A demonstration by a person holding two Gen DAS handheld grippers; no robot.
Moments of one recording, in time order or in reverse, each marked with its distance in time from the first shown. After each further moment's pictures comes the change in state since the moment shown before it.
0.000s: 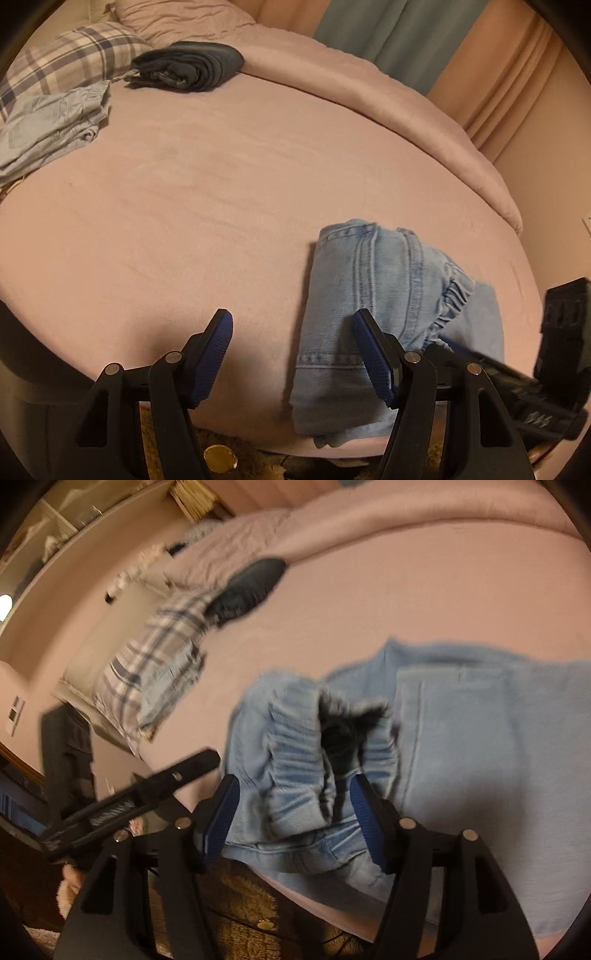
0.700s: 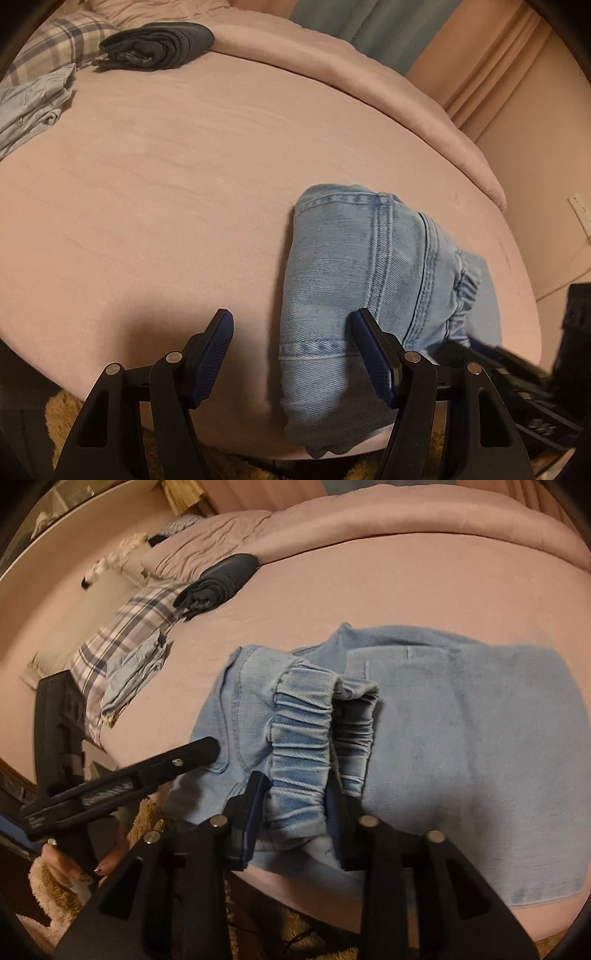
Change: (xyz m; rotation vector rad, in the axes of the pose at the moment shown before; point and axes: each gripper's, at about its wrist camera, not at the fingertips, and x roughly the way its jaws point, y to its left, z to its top) left arm 0.028 -0.007 -0.012 0.047 0.056 -0.086; right arm -0.022 -0.010 -0.016 -0.059 -0.045 -0.175
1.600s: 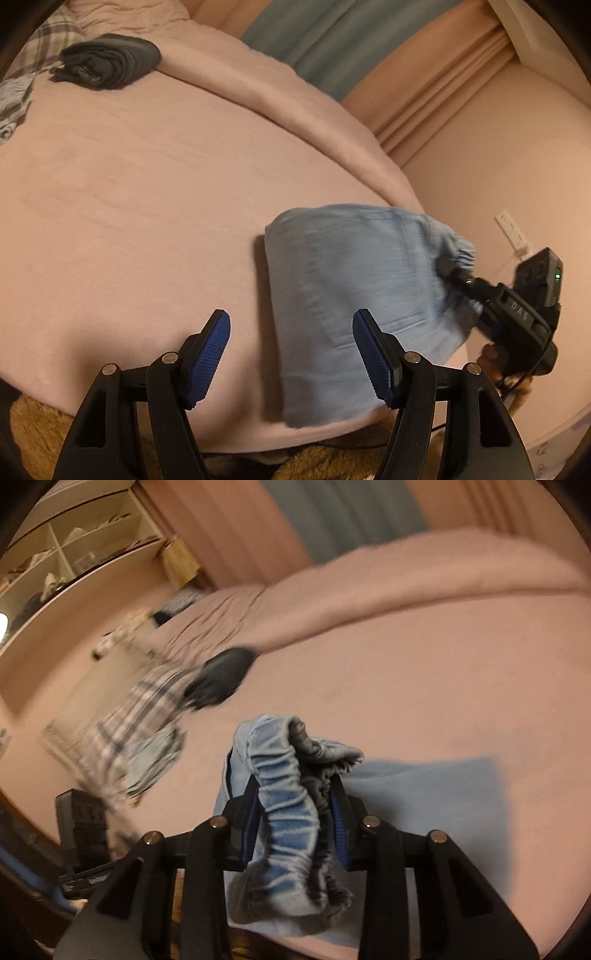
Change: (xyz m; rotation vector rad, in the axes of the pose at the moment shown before) left arm -0.046 -0.019 0.003 0.002 -0.045 -0.314; right arm -0.101 -0.037 0.051 0.089 -0.292 -0.006
